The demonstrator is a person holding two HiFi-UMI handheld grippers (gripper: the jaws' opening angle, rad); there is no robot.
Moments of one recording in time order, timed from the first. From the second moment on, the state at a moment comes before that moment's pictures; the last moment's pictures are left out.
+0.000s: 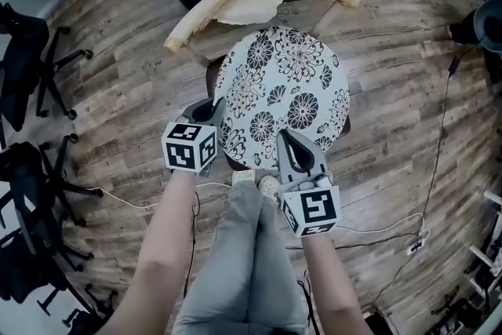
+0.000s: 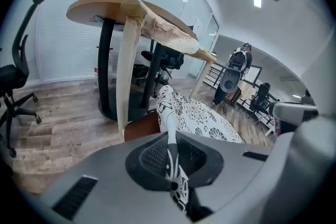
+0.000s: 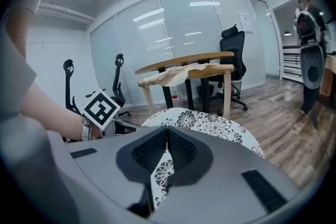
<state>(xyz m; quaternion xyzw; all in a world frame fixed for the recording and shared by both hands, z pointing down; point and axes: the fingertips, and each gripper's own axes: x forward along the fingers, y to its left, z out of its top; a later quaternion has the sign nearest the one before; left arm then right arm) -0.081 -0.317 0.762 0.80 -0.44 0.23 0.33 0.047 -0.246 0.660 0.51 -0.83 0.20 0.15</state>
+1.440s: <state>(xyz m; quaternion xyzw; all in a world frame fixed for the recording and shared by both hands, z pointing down) 0.006 -0.276 0.572 0.85 -0.42 0.17 0.27 0.093 -0.232 0.486 0.52 -0.84 0.13 0.13</state>
